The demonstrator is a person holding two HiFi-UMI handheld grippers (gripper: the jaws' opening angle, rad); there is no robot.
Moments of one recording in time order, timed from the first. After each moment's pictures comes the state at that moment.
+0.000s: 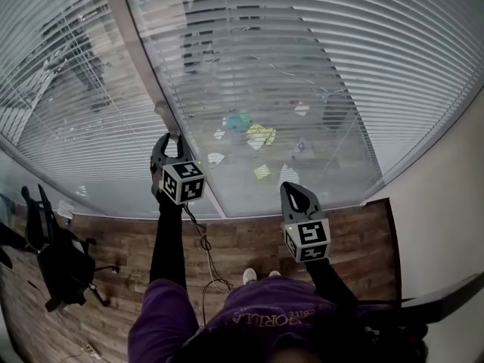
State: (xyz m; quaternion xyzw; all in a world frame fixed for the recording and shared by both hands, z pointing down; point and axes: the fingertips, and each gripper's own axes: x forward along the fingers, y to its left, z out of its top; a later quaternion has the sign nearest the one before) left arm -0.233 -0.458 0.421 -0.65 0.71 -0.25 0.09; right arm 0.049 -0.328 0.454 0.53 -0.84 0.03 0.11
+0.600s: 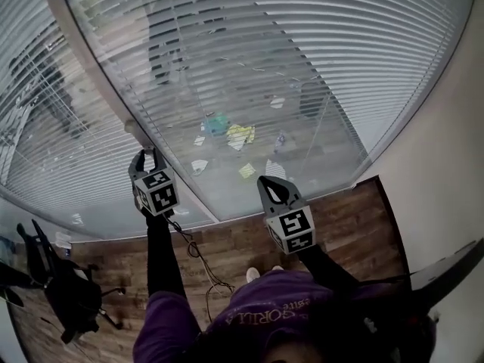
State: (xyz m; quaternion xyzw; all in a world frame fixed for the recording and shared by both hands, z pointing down) left arm -0.236 -0.456 0.419 -0.67 0.71 -0.19 0.01; right arm 0.042 -0.331 0.448 0.52 -0.85 0.02 0.11
